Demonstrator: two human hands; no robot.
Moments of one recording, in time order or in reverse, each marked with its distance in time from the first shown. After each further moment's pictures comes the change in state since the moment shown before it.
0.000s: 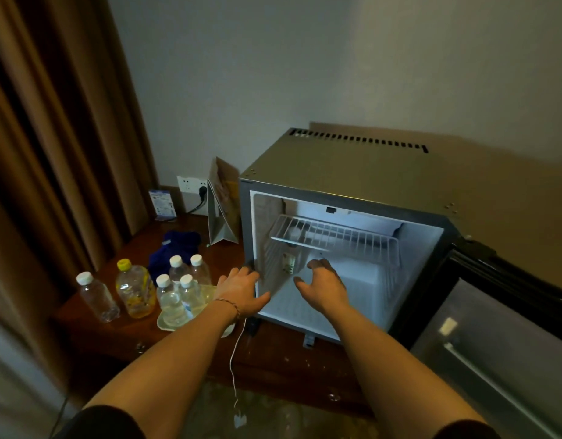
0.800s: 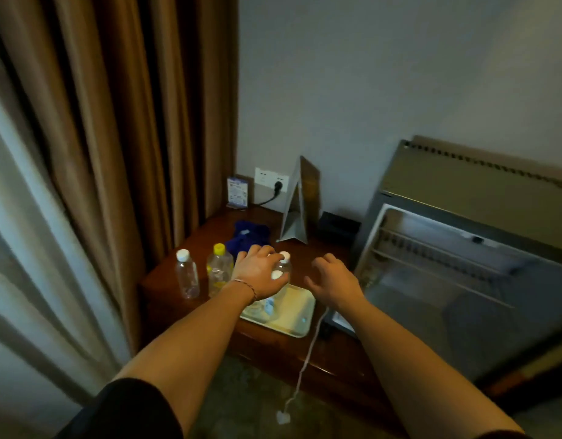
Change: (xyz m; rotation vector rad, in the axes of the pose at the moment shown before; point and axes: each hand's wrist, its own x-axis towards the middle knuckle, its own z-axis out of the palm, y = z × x) left_hand -0.035 -0.184 -0.041 -0.098 0.183 -0.035; right_hand 0.011 -0.188 0.075 -0.210 -0.048 -0.333
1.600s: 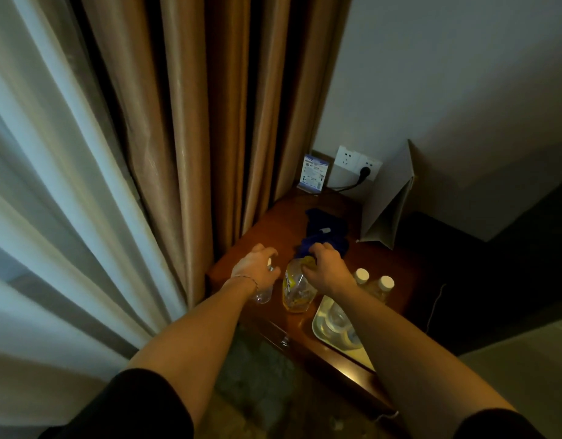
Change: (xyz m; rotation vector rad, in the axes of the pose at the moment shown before) left_hand 0.040 -0.263 0.044 -0.335 -0.133 -0.419; right_hand 0.191 -0.178 0.126 0.200 -0.230 -0.049
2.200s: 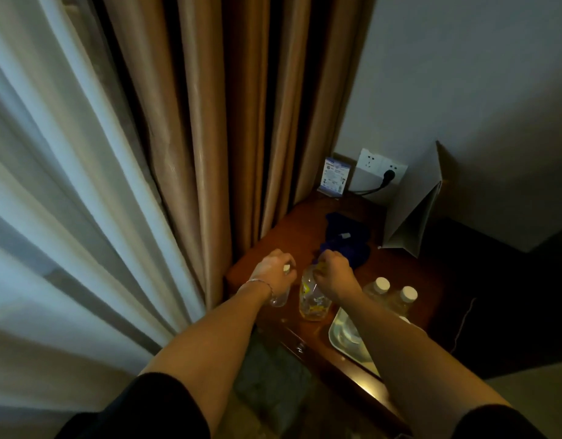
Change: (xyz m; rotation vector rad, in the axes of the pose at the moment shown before) left_hand 0.000 0.004 0.003 -0.106 0.035 0.043; right_hand 0.016 0.002 0.021 0.050 -0.030 0.022
